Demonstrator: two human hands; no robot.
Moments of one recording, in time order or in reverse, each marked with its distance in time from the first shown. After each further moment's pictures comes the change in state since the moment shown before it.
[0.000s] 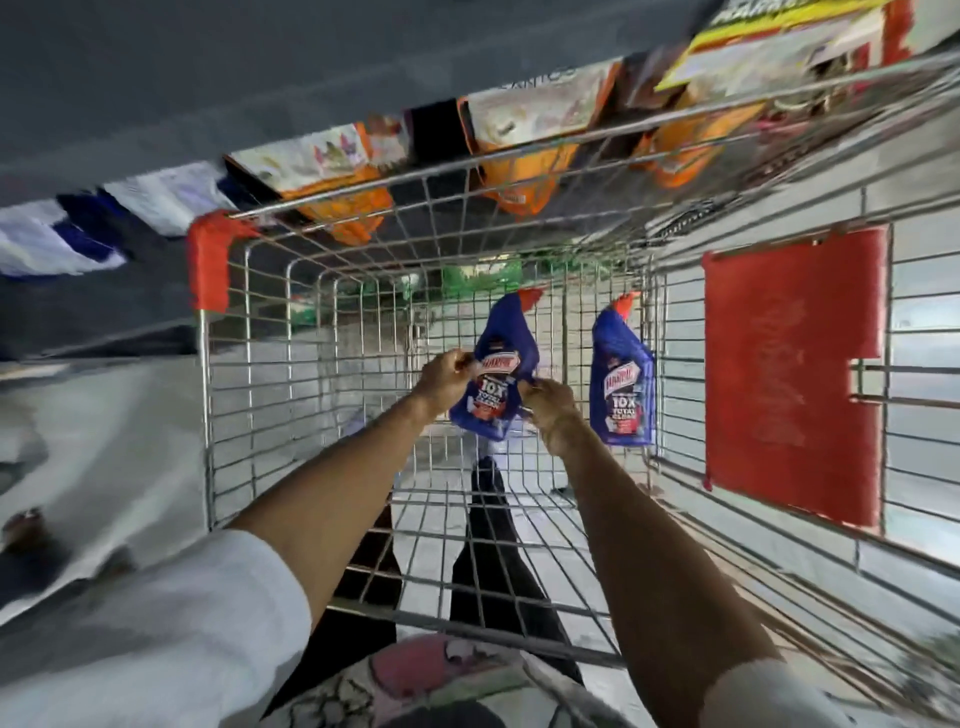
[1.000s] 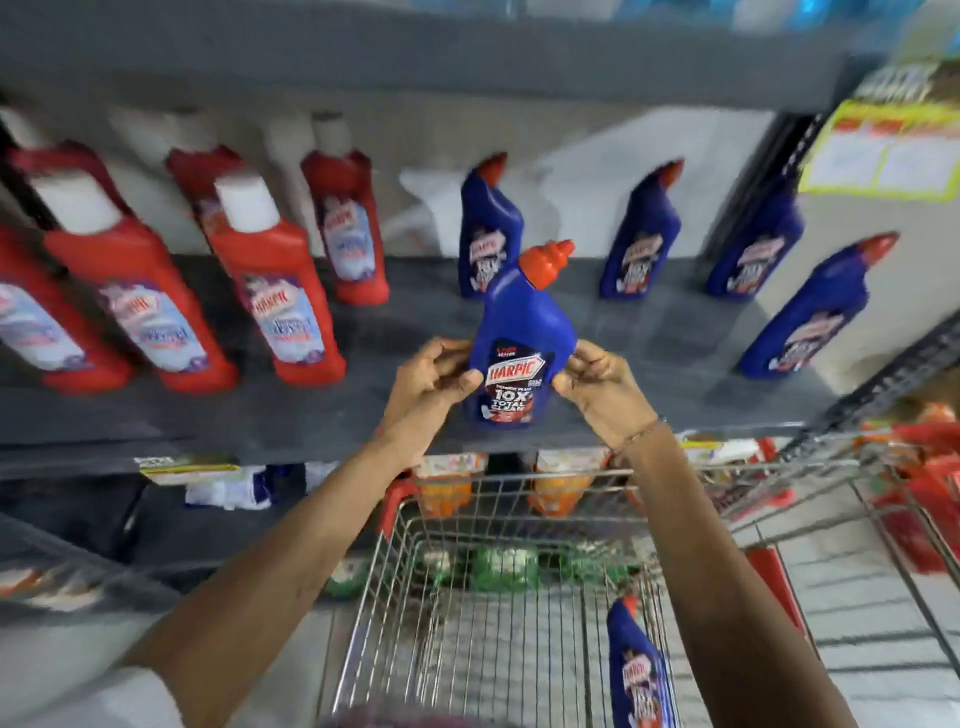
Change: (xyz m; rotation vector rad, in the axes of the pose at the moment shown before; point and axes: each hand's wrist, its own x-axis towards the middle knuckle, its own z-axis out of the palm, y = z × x) left_hand -0.220 0.157 -0.261 -0.712 0.340 0.982; right_hand -0.313 -0.297 0.028 -0.006 -0.546 -1.266
